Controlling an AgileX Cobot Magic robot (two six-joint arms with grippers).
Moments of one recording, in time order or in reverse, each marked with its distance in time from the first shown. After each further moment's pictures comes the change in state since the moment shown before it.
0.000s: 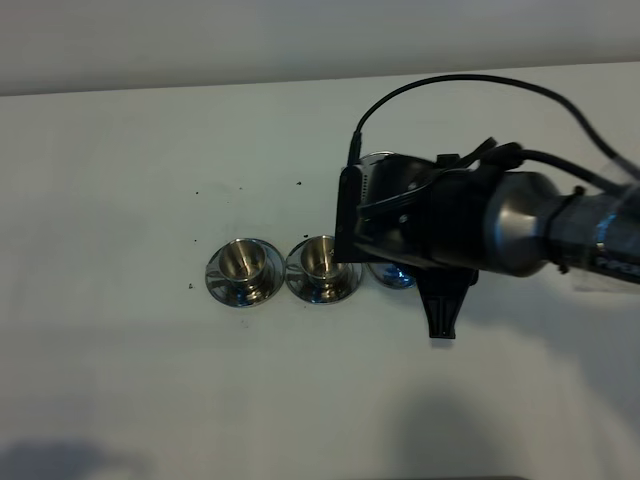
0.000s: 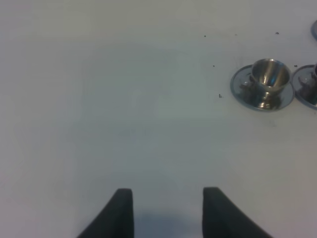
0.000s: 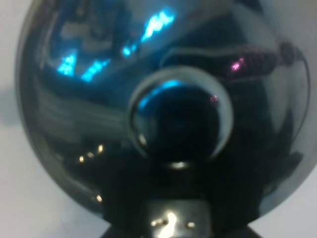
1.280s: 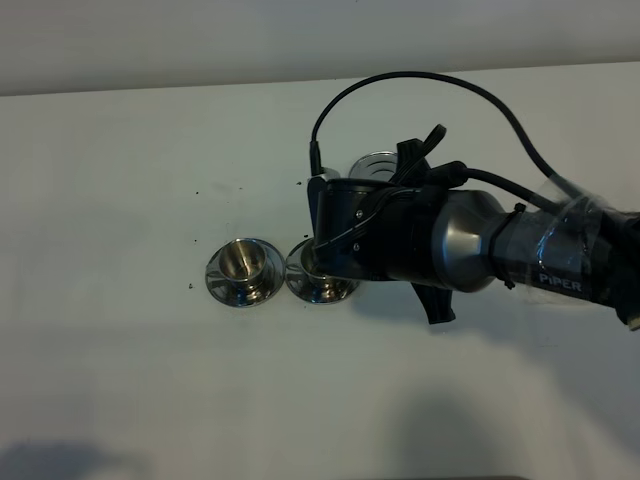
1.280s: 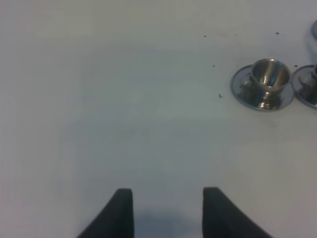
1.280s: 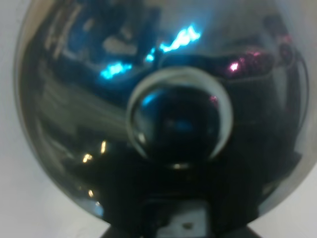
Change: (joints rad) left arm 0.000 0.000 0.000 0.000 0.000 0.000; right arm 0.061 0.068 -0.077 -0.172 0.097 -0.066
